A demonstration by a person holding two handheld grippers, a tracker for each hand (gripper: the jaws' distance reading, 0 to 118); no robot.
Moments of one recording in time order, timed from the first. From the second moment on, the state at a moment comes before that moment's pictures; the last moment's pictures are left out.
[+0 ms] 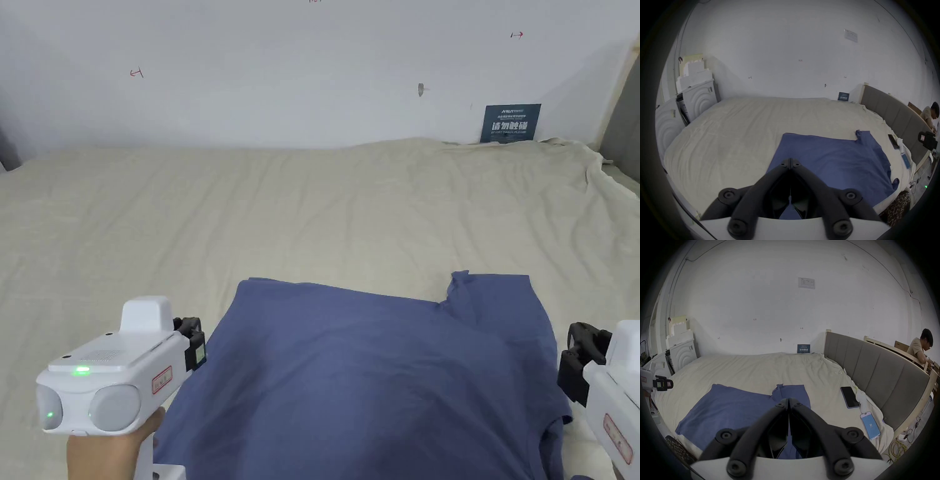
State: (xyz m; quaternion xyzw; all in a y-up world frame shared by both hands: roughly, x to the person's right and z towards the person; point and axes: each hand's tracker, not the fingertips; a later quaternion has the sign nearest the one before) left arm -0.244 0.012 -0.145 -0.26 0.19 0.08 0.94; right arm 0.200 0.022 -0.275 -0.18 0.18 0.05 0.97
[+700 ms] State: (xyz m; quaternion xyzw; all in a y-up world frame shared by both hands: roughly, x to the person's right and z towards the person) left arm -0.393 -0.061 -0.434 -0.46 0.16 0.09 0.87; right arm 0.172 -0.024 -0.390 -0.23 0.14 0.05 0.96
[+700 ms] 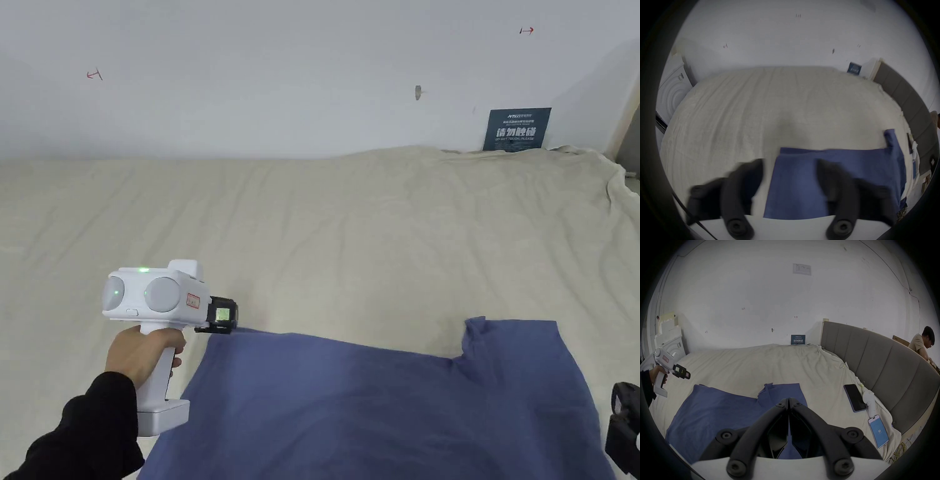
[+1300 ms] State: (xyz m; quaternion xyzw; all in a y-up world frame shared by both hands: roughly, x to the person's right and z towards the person) left arm -0.393 -0.144 -0.493 -0.51 0.15 0.10 0.84; right arm 0.171 -0.062 -0.434 -0.28 0.12 0.06 0.95
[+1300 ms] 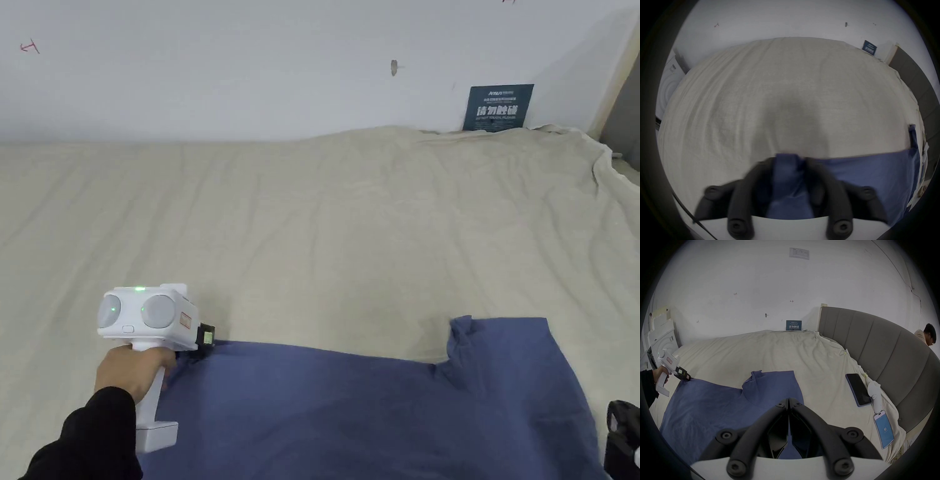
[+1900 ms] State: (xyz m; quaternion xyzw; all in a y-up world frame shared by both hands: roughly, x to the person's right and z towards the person) left arm -0.354 -0.054 -0.428 -0.43 0.11 0.06 0.89; right arm 0.162 -0.119 -0.585 -0.45 0.11 0.05 0.89
